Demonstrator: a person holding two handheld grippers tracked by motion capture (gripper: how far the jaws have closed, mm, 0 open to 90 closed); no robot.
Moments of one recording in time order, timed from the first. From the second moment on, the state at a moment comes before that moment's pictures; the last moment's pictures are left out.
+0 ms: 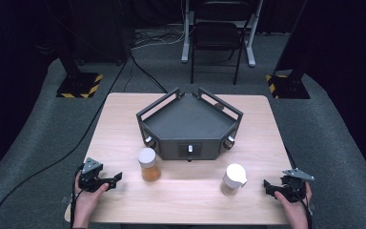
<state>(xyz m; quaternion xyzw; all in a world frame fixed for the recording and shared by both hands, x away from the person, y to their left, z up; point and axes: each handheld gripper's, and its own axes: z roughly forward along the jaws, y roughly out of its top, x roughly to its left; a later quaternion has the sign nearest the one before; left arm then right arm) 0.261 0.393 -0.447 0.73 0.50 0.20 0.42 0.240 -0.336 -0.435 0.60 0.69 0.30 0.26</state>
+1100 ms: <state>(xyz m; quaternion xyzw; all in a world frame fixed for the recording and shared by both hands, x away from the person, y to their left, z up) 0.260 0.385 -0.422 0.74 0.40 0.17 0.51 0.240 -0.336 -0.435 0.60 0.69 0.30 0.26</state>
